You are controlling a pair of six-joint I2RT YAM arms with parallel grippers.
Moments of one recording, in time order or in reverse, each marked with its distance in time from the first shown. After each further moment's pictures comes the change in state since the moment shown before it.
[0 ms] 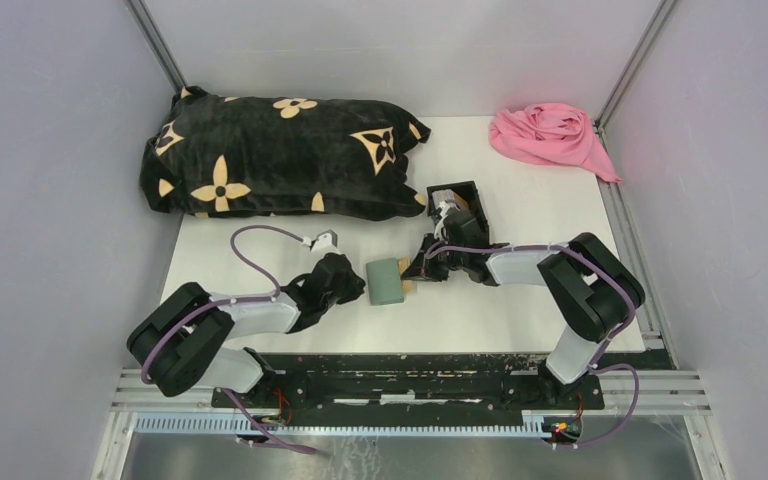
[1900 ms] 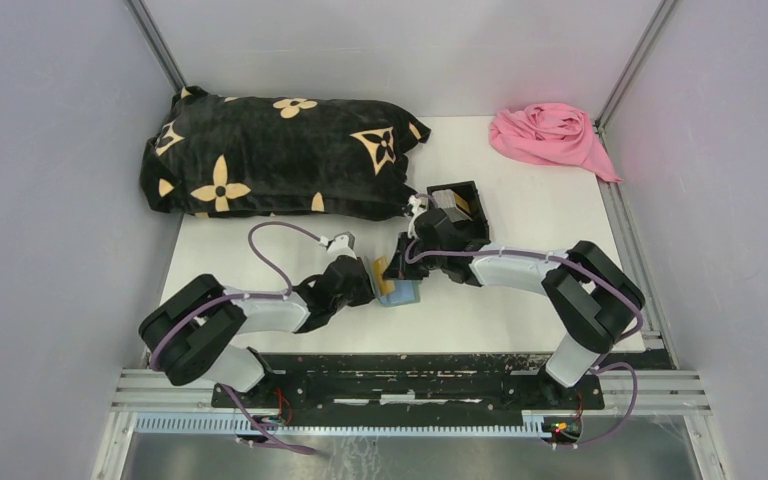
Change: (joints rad) left arm -0.083 0.092 0.035 0.092 0.058 0.016; right arm 0.167 -0.043 0.140 -0.154 0.154 -0.064
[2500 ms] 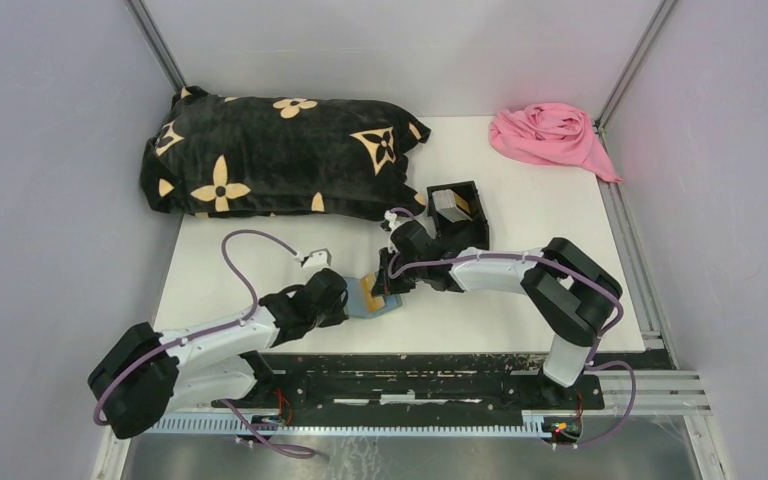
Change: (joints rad) left arm -0.013 -0.370 -0.028 -0.604 -0.101 -0.002; right arm 0.118 0.098 0.070 -0.053 0.064 -0.048
